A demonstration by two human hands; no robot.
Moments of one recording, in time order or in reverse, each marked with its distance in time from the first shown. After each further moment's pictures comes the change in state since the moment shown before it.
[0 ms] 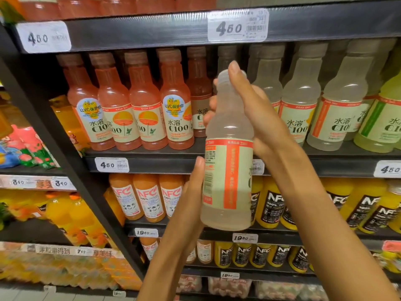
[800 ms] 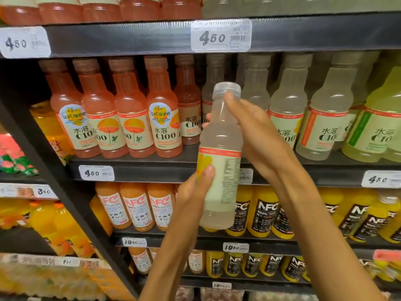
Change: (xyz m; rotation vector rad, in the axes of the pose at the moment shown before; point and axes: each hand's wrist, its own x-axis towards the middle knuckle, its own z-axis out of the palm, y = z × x) left_hand 0.022 -0.006 0.015 0.065 0.107 0.024; right_hand -0.006 0.006 -0.032 -0.248 0.183 -0.027
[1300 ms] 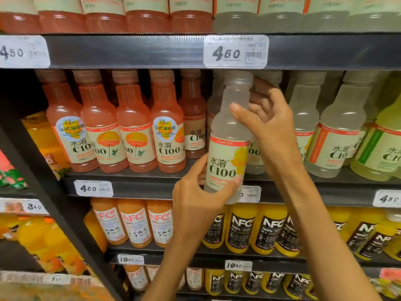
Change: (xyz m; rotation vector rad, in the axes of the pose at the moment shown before) left_hand 0.051 0.002 -0.011 0.503 0.260 0.373; right_hand 0.029 -0.005 -0.001 -0.215 0.250 -0.348
